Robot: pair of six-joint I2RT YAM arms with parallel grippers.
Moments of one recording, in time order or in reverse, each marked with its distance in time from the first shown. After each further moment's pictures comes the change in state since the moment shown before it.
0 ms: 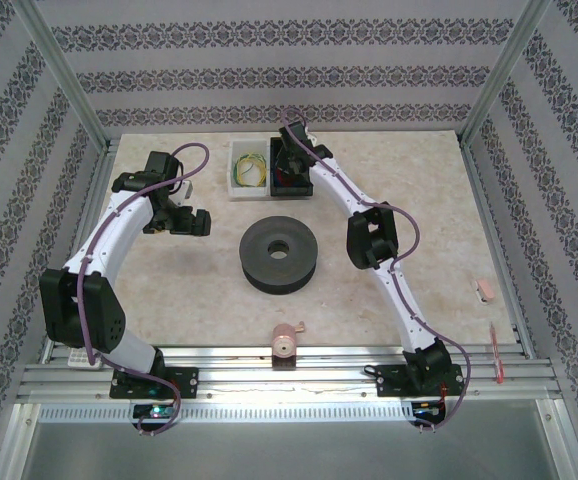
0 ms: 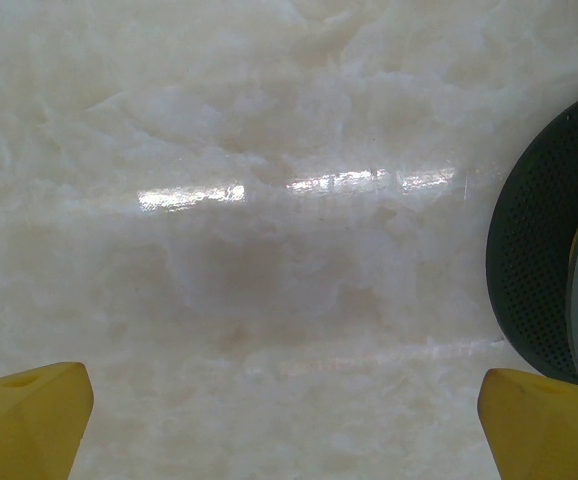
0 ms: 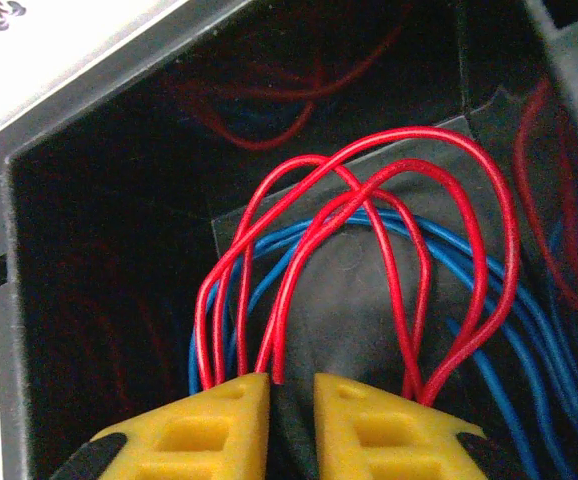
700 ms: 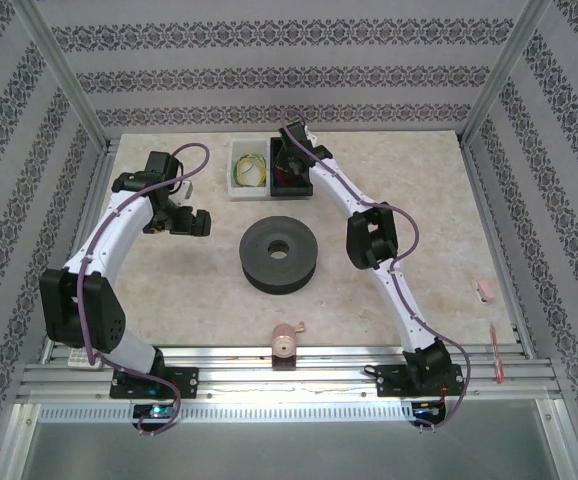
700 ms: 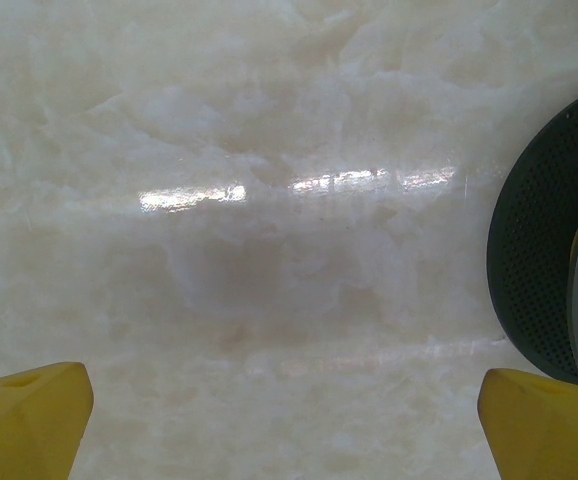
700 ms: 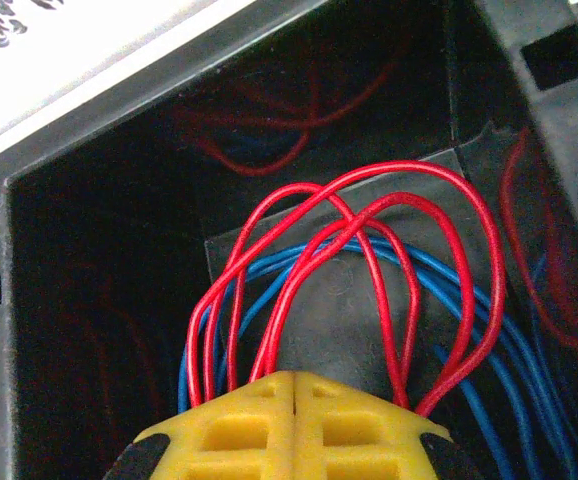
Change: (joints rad) left arm 0.000 0.000 0.000 0.000 0.000 0.007; right arm 0.000 -0.001 -0.008 0.024 0.039 -0.043
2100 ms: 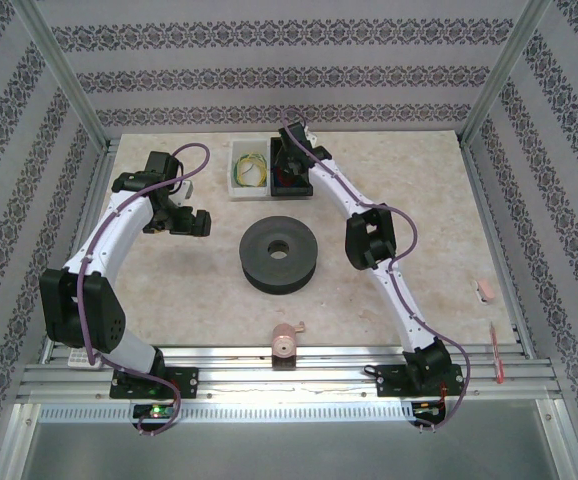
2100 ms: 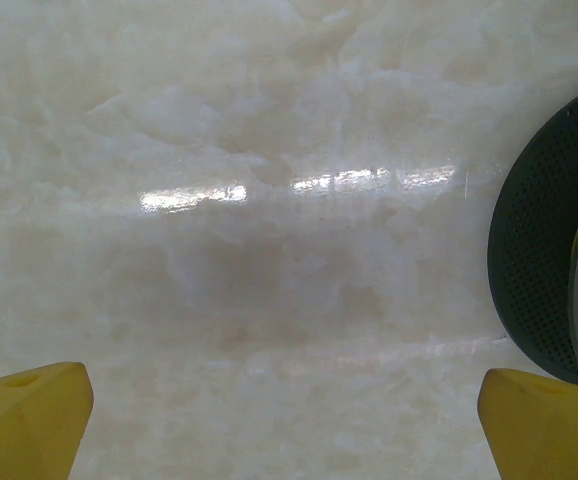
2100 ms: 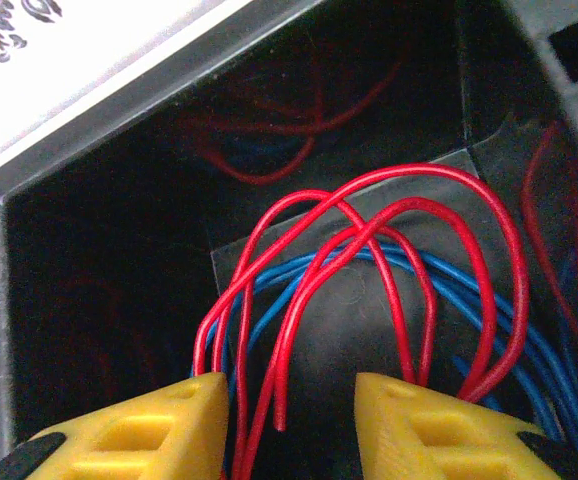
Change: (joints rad) left arm -0.001 0.000 0.000 0.000 0.000 0.007; right arm -0.001 0.044 0.059 0.001 -0.006 0.045
